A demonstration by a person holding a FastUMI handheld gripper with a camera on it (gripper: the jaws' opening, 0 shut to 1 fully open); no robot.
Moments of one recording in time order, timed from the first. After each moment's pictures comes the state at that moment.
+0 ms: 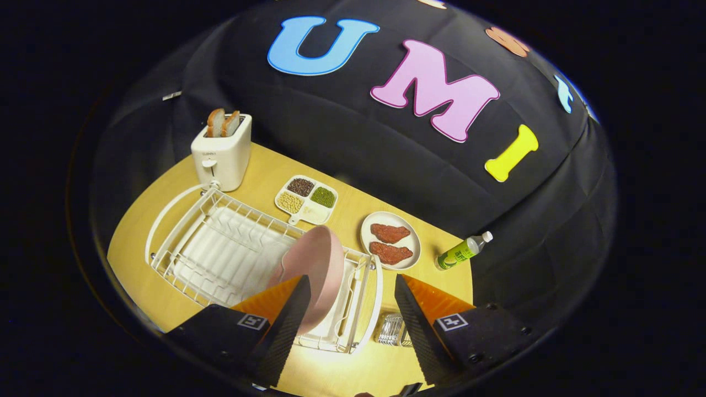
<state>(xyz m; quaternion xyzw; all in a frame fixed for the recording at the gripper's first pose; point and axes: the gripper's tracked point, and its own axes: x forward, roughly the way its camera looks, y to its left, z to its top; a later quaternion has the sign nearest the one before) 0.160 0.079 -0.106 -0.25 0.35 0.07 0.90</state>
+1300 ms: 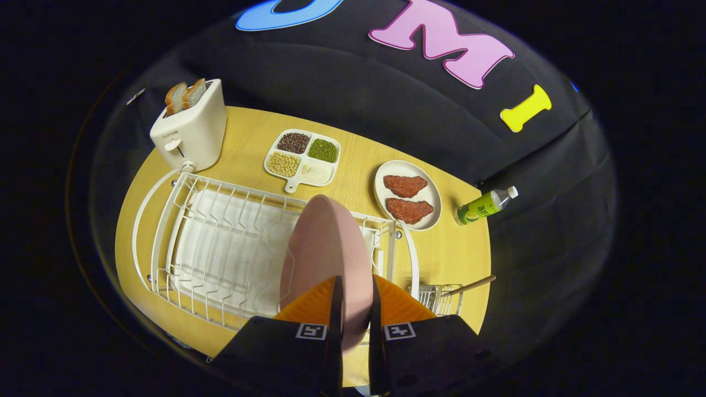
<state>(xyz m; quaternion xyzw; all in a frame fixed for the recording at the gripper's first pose) 0.169 0.101 -0.157 -0.22 0.47 0.00 0.86</state>
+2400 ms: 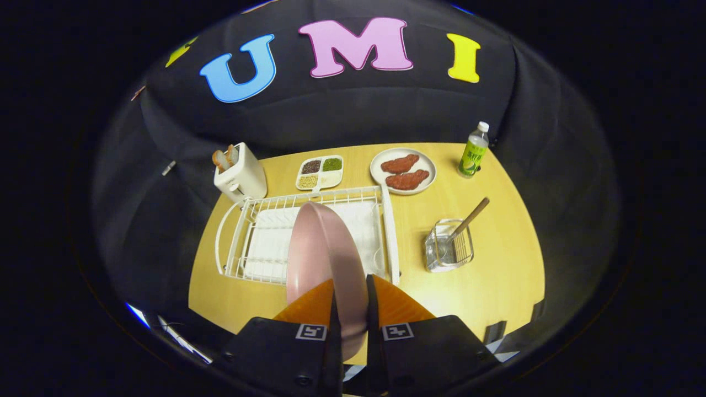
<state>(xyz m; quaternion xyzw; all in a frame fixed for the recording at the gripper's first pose) 0.009 0.029 -0.108 0.07 0.44 0.09 0.89</state>
